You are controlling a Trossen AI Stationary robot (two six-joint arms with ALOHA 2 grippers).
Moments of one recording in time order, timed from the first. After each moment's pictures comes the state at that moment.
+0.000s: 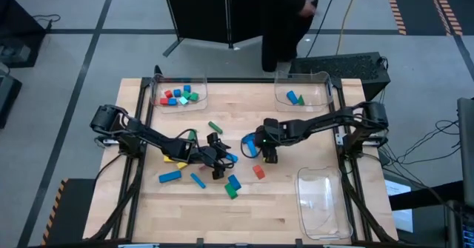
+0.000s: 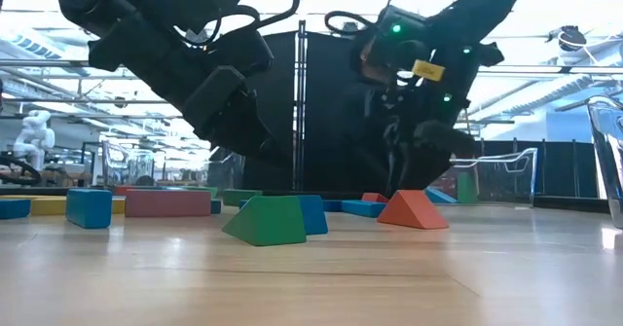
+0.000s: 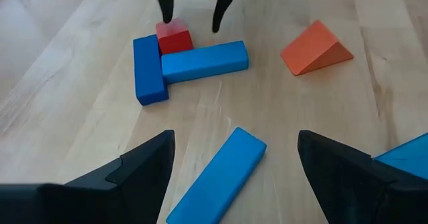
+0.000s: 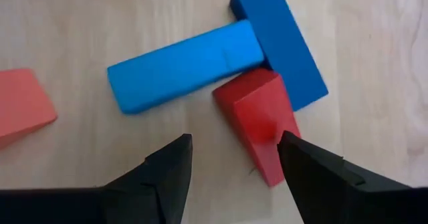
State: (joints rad) left arm -0.21 1.68 0.70 0.32 -0.32 -0.18; right arm -0.04 1.72 0.92 -0.33 0.13 -0.05
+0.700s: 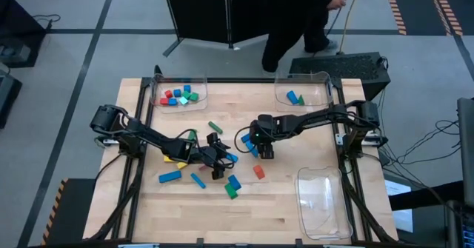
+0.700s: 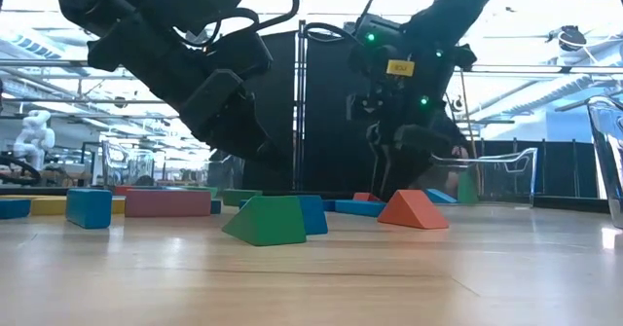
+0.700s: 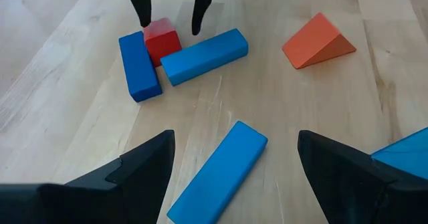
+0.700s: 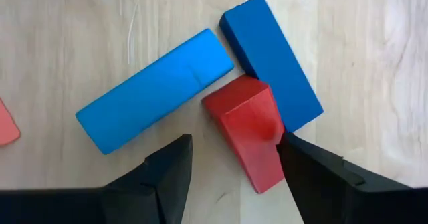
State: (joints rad) left arm -0.21 1.68 0.70 0.30 -0.32 -0.18; right arm -0.09 1.79 1.03 -0.40 0.11 -0.15
